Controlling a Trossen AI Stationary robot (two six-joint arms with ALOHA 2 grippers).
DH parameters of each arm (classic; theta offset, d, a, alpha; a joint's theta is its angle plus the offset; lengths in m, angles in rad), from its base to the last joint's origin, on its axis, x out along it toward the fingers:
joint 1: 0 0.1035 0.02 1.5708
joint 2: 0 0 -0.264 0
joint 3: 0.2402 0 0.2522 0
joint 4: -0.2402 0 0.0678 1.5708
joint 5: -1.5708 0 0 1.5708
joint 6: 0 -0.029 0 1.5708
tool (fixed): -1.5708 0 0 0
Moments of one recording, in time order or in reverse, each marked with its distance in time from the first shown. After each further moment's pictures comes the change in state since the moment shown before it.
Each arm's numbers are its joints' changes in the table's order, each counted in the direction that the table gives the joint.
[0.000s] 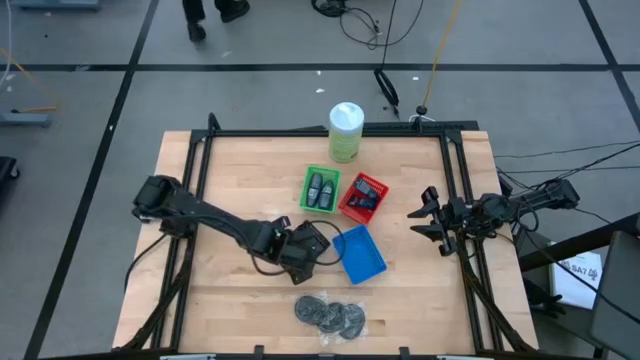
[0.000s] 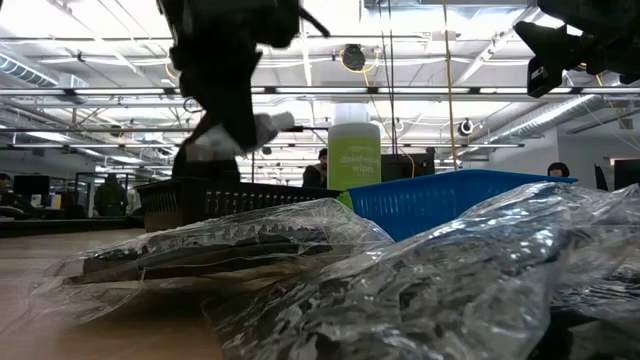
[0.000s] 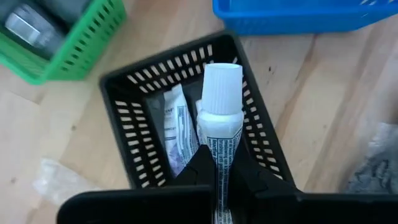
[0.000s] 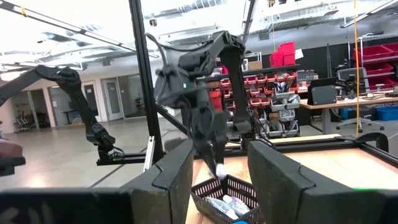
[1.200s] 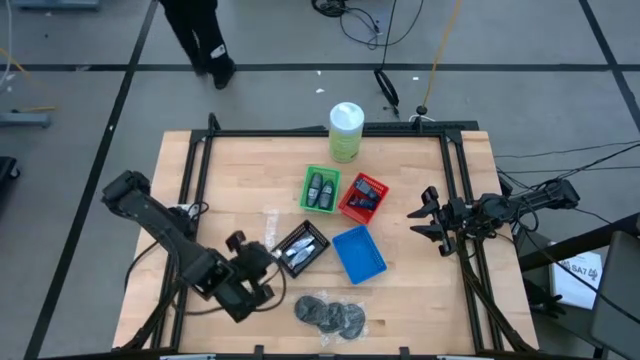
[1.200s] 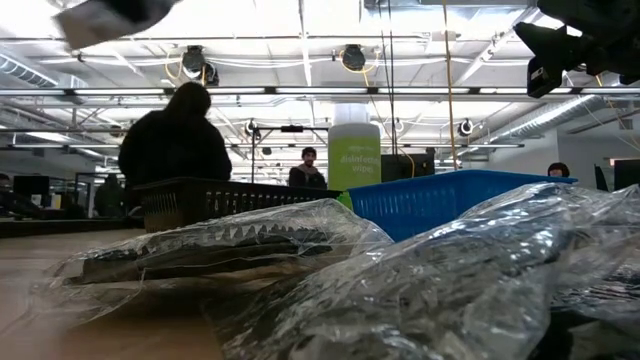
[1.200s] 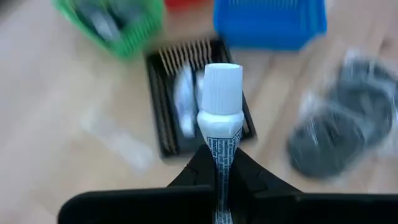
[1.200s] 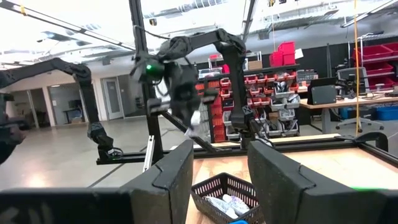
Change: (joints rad) left arm -0.361 0.211 0.000 -0.288 -0.318 0.452; right arm 0.000 0.000 0.000 -0.003 0.000 0.001
